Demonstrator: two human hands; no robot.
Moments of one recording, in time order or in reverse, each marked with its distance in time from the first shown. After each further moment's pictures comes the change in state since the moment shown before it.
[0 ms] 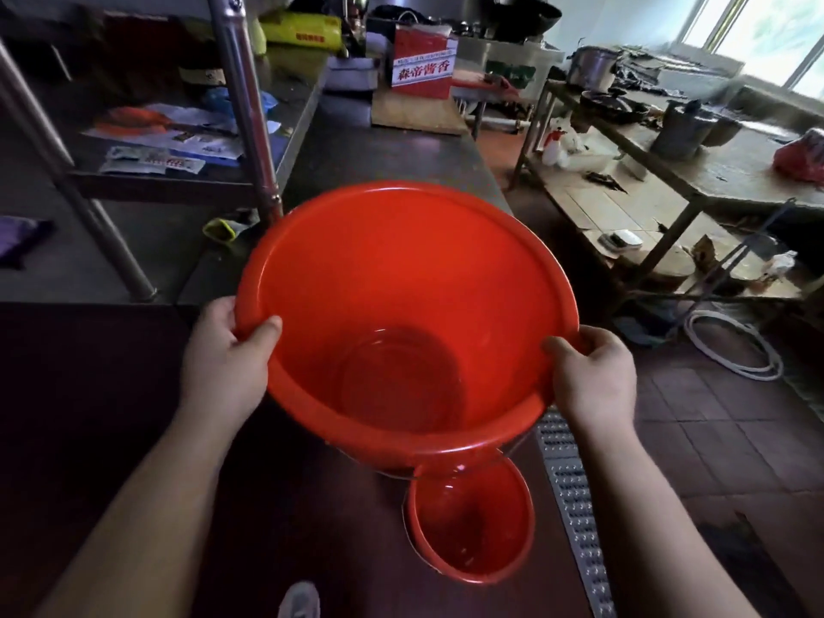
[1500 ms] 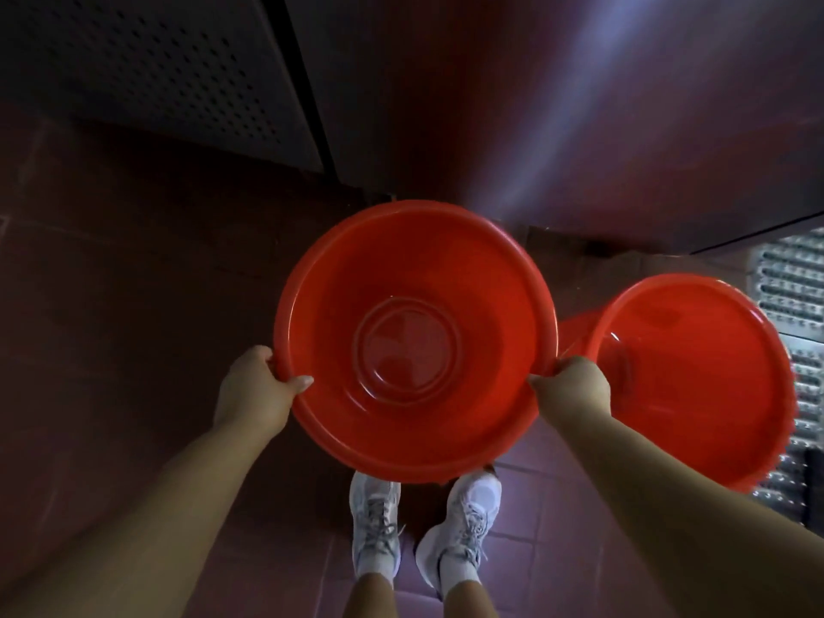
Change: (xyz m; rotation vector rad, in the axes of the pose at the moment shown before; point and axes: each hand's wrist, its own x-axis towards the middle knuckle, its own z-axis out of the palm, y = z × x) left_hand -0.023 -0.570 0.001 0.682 -0.311 -0.846; right_hand -0.111 0.406 0.423 -0.758 -0.716 0.354
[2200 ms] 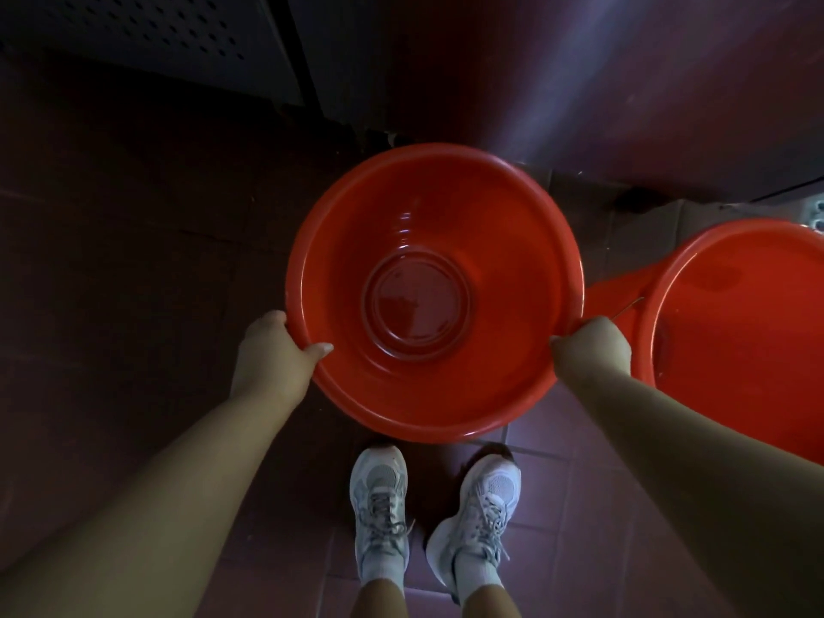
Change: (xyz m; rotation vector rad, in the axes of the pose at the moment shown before) left_hand 0.076 -0.022 0.077 0.070 0.018 0.101; right_hand 0.073 0.016 0.070 -0.044 0.097 0.086
